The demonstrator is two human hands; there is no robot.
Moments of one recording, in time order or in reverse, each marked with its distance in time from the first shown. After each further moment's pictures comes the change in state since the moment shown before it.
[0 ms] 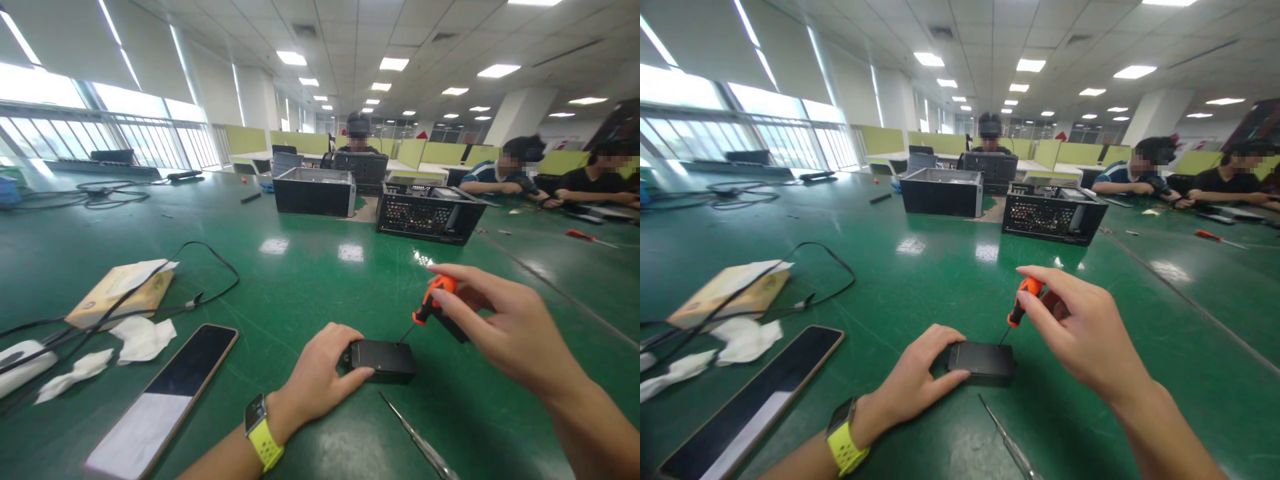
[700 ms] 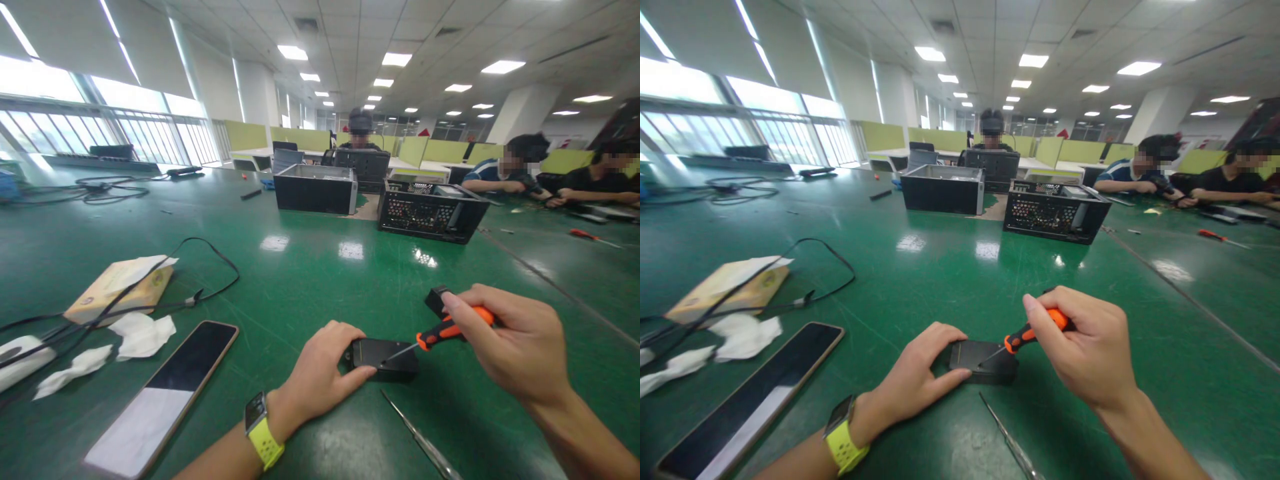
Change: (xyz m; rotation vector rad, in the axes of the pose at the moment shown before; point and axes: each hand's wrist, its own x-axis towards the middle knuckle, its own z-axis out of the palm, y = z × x) left_hand 0.000 0.000 0.000 0.005 -0.021 -0.013; right_hand -0.012 -0.007 0.009 -0.036 0.158 -0.096
